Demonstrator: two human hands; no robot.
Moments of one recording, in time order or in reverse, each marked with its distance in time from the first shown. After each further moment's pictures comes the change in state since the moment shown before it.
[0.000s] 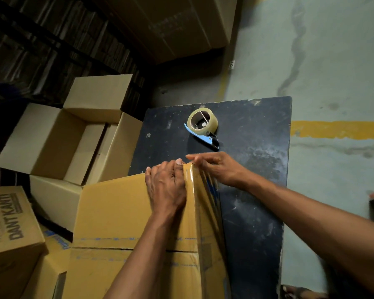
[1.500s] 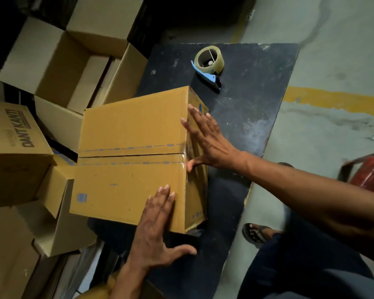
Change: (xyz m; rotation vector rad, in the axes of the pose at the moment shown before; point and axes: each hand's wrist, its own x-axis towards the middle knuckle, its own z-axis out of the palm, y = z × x) left_hand -0.305 -0.074 -0.050 0.018 -0.236 0.391; right_hand -0.092 0.028 0.079 -0.923 0.032 -0.541
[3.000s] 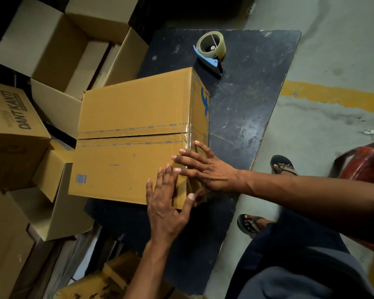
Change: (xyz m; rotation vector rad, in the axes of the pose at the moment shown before) left_hand 0.005 0.025 0.041 -0.100 0.310 -0.282; right_hand -0.081 -0.048 0.045 -0.129 -0.077 -0.416
